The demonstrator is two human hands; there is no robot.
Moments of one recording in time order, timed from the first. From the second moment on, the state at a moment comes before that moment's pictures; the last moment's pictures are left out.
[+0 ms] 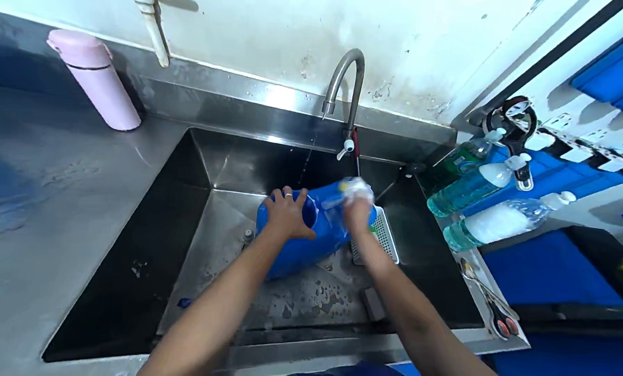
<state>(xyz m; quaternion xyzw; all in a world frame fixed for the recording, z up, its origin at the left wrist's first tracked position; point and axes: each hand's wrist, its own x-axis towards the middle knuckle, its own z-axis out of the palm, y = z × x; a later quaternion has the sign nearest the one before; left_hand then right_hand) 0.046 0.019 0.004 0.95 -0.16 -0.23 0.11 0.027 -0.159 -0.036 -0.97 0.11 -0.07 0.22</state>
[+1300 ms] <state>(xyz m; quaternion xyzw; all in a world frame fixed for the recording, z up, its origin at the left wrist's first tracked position) 0.051 0.055 -0.039 0.89 -0.32 -0.08 0.32 -0.082 -0.146 -0.022 -0.82 -0.06 0.03 0.57</state>
